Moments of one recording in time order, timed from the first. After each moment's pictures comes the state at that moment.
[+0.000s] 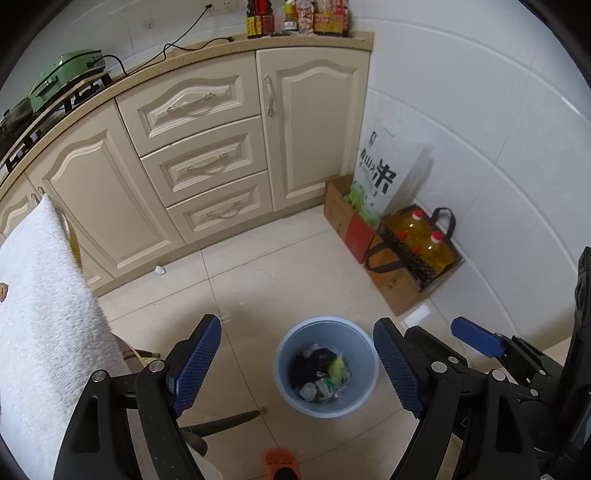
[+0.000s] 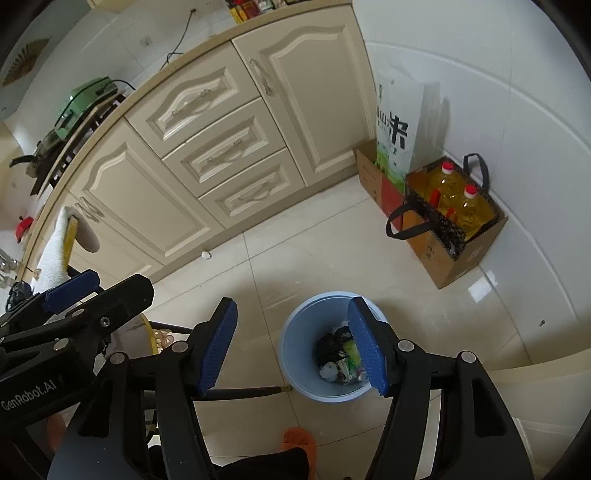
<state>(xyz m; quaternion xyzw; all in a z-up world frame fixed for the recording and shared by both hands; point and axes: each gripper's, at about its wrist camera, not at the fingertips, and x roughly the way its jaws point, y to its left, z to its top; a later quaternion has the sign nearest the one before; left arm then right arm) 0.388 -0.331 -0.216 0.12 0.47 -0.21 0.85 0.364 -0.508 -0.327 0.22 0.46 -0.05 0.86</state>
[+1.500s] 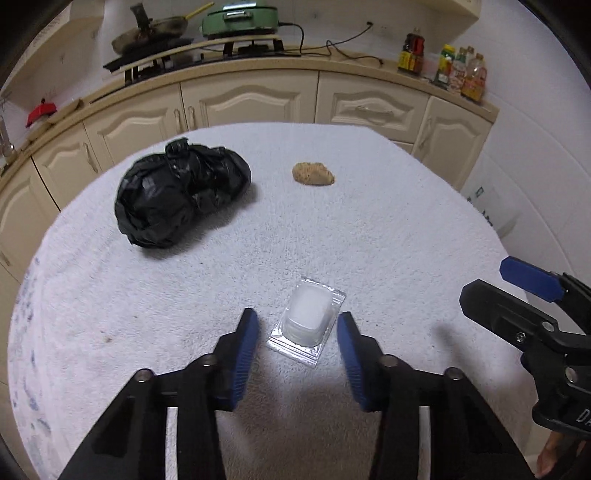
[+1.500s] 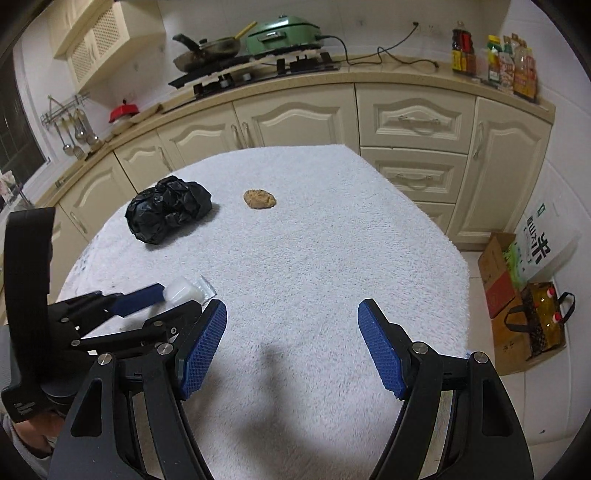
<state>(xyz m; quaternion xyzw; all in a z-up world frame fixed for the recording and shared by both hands) 0.338 0.071 -0.163 0.01 0.46 -0.09 0.88 0.388 -0.169 -0.230 0.04 0.42 0.15 0.89</state>
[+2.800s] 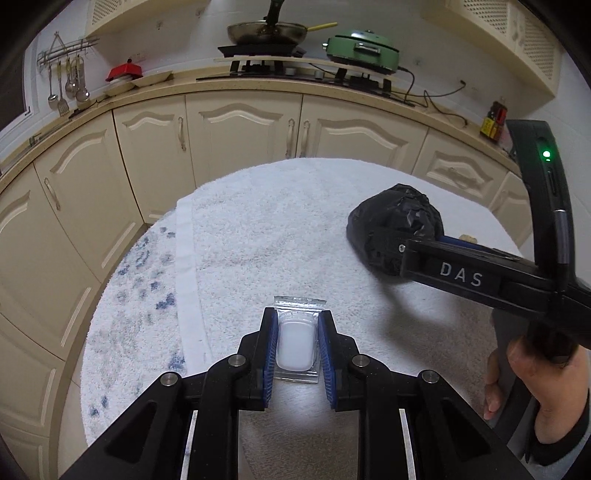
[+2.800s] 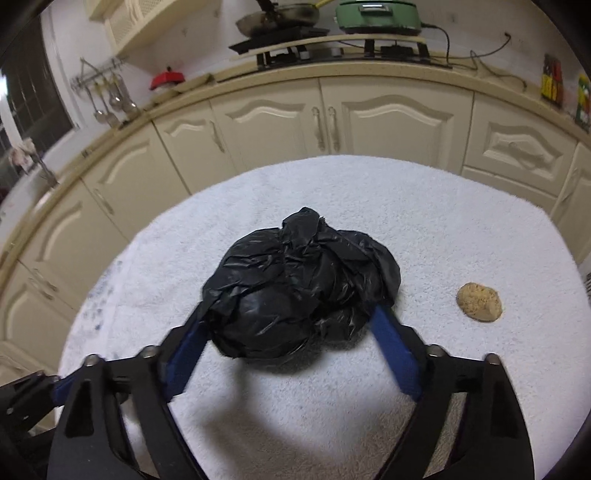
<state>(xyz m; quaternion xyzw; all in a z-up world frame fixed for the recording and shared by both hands) 0.356 0.231 -0.149 -0.07 0.42 0.02 0.90 0.492 0.012 -0.251 0.01 0.43 0.25 0.86</state>
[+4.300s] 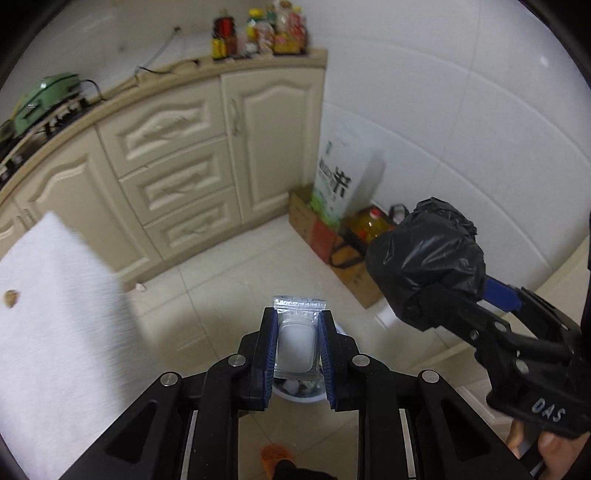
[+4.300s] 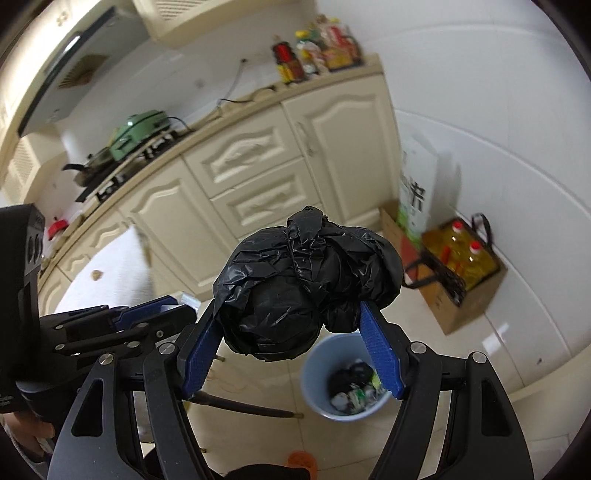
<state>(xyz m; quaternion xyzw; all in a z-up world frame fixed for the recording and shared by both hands) 0.337 -0.264 -0.186 0.13 0.45 -0.28 0.84 0.303 -0.505 -0.256 0.20 0.36 0.00 0.91</state>
